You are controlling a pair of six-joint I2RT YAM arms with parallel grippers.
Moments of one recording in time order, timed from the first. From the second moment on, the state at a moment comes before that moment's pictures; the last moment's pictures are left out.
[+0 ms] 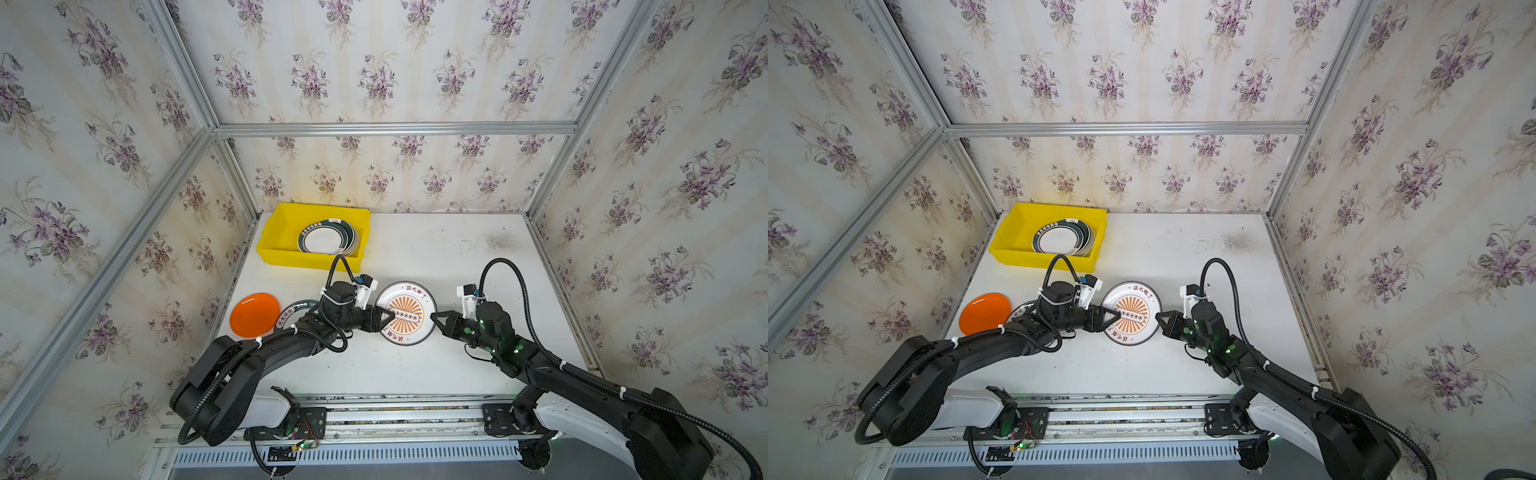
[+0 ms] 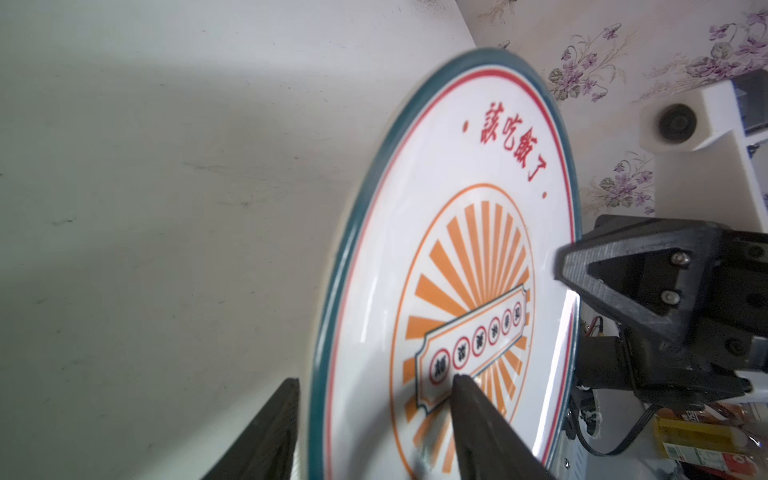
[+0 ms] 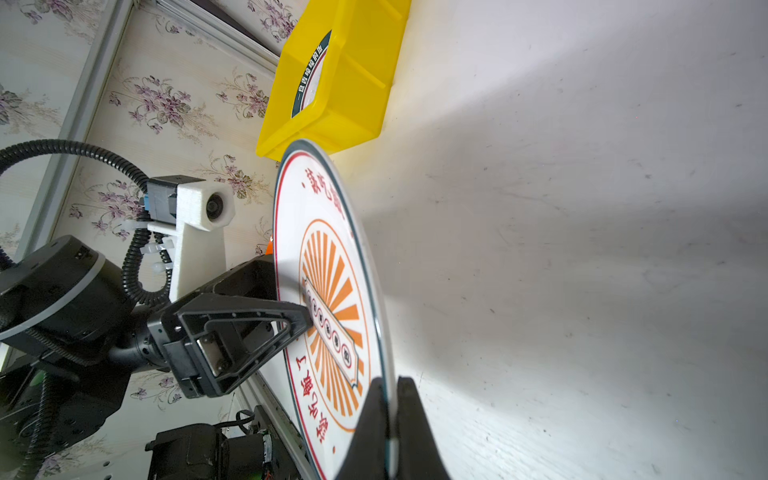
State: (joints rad) left arm -0.55 1.37 0.53 0.22 0.49 -0.47; right arm 0.61 0.97 0.32 0.19 -0.23 0.92
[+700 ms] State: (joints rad) left arm -0.55 1.43 0.56 0.31 0.62 -0.54; right arm 0.61 0.98 0.31 0.14 -0.23 0.92
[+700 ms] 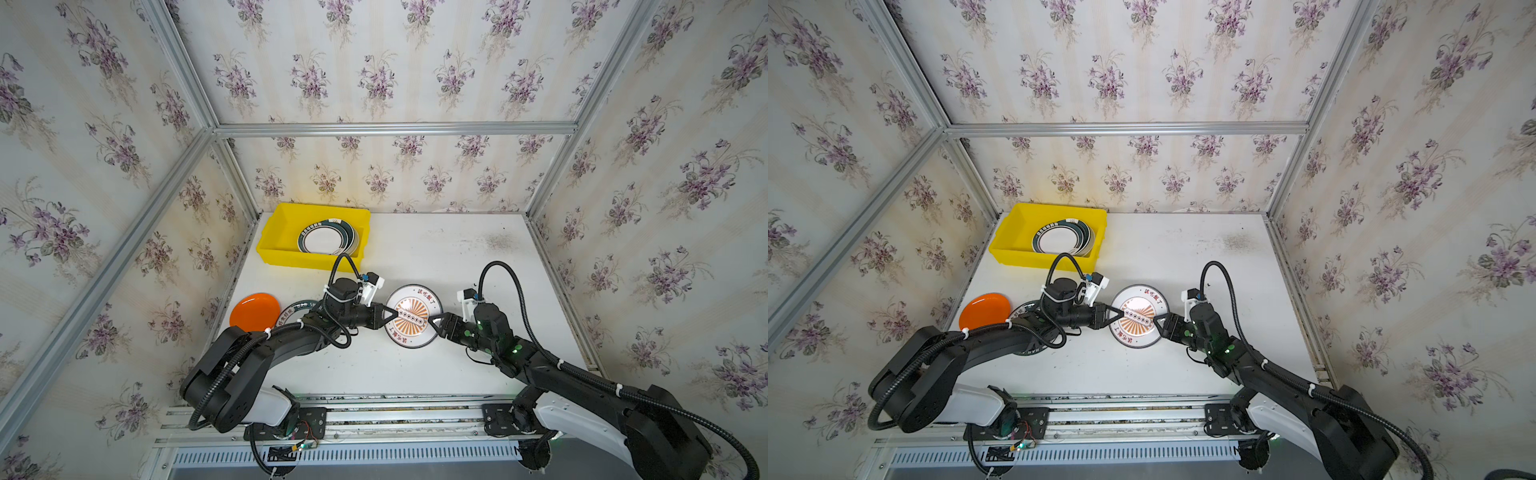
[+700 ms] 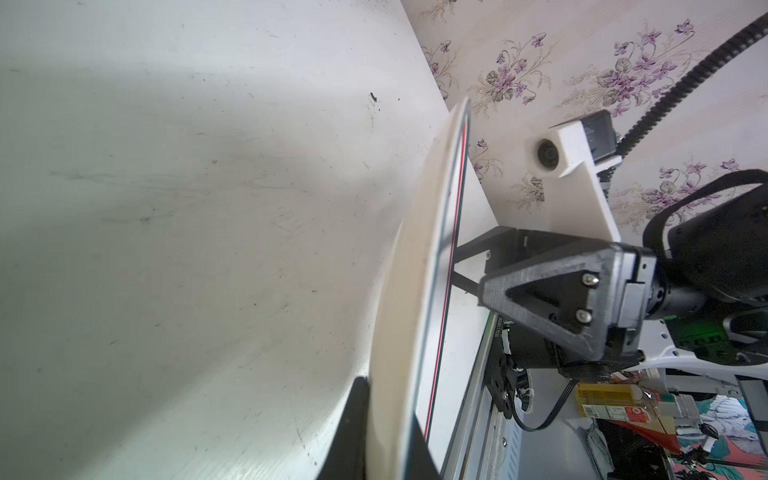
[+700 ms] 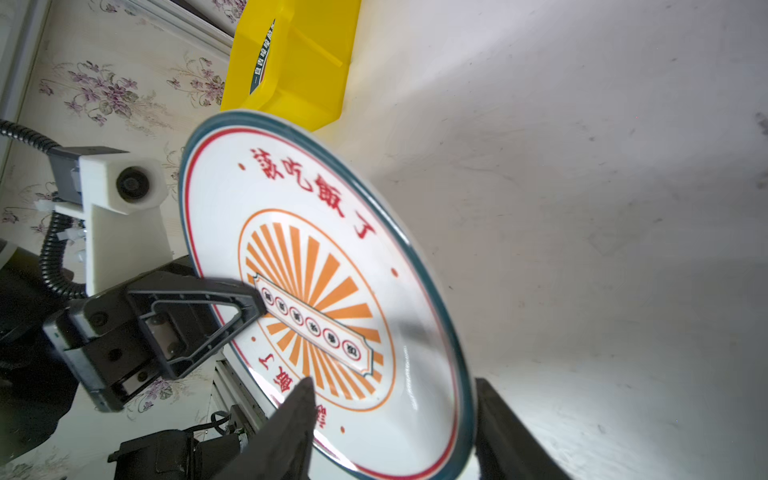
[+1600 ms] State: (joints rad) left arm -0.54 1.29 0.55 0.11 0.42 -0.42; right arm 0.61 0.85 0.29 0.02 -0.20 0.87
